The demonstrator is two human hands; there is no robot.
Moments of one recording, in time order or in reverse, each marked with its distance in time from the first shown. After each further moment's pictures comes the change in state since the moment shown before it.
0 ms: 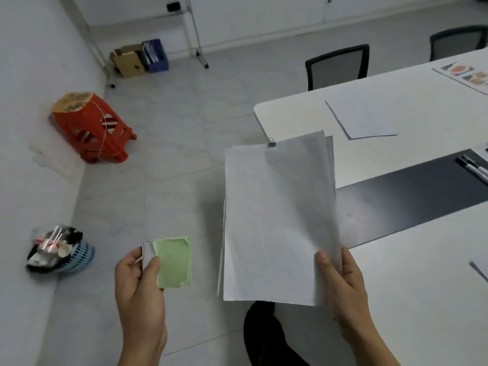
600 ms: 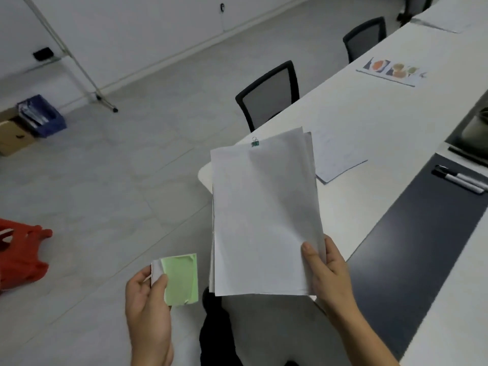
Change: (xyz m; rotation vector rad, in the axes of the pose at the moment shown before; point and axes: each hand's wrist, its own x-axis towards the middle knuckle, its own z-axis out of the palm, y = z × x) left_hand 0.261 0.036 0.331 0.167 -0.398 -0.095; right_hand 0.327 -0.070 0.102 0.150 0.332 0.026
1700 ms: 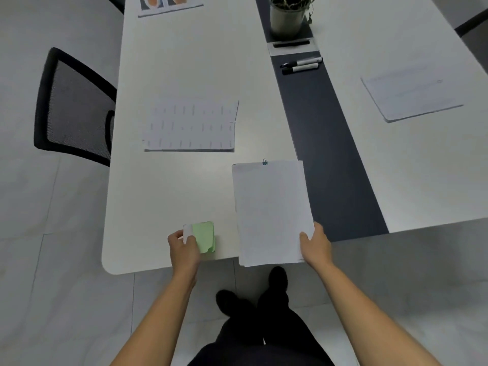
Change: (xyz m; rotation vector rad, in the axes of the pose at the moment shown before) left_hand 0.211 -0.084 0.268 0.842 -1.048 0.009; right_hand 0.073 0.139 0.055 -0.147 0.920 0.620
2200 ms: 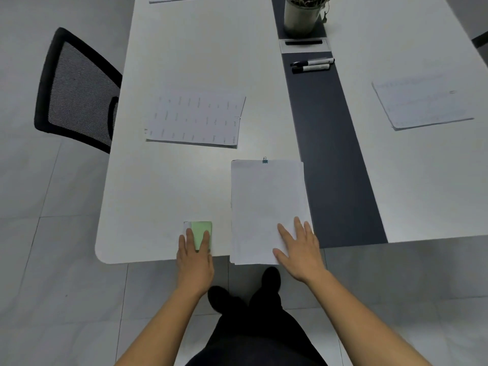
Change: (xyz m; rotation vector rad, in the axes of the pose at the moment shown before) left_hand 0.001 -0.070 0.014 1.061 -0.208 0.483; right_hand 0.000 0.008 0.008 -0.916 -0.227 -0.445
